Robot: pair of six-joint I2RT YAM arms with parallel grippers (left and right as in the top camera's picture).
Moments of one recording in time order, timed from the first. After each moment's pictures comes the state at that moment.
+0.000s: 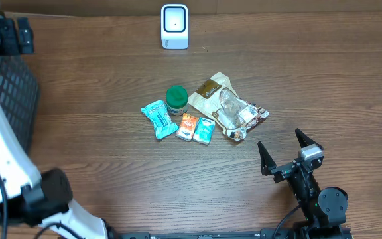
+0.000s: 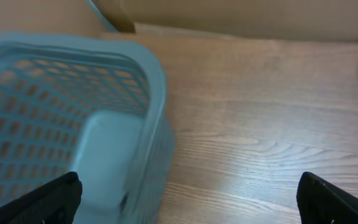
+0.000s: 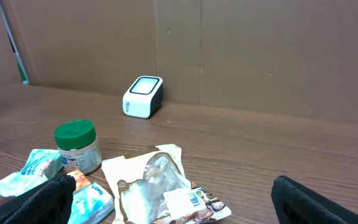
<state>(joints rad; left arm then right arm) 0.38 1.86 2.40 -1.34 -0.01 0.24 0.12 0.01 0.02 -0.01 -0.21 0.01</state>
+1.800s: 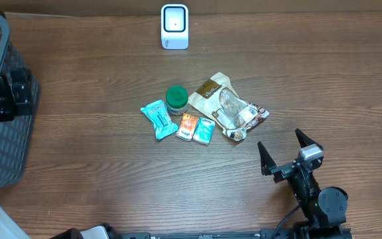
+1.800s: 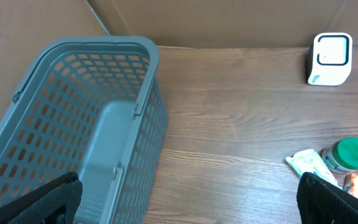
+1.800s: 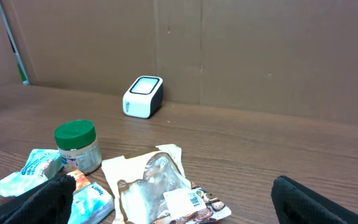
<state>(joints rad) 0.39 1.47 2.43 -1.62 0.06 0.27 0.12 0.01 0.02 -0.02 -0.21 0.01</state>
